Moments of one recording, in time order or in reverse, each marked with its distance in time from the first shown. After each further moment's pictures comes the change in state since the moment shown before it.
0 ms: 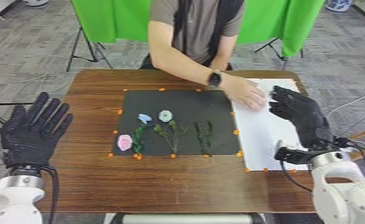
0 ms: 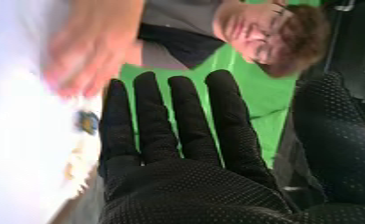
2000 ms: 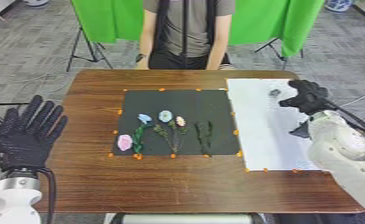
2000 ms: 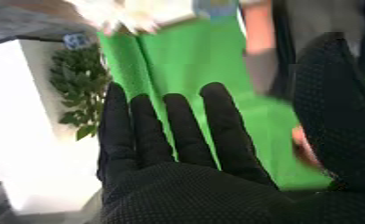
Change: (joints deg) left arm 1.2 -0.1 -0.5 -0.5 -2.3 1.8 2.4; right arm 39.1 19.8 -33.3 27.8 -49.6 -4.4 28.8
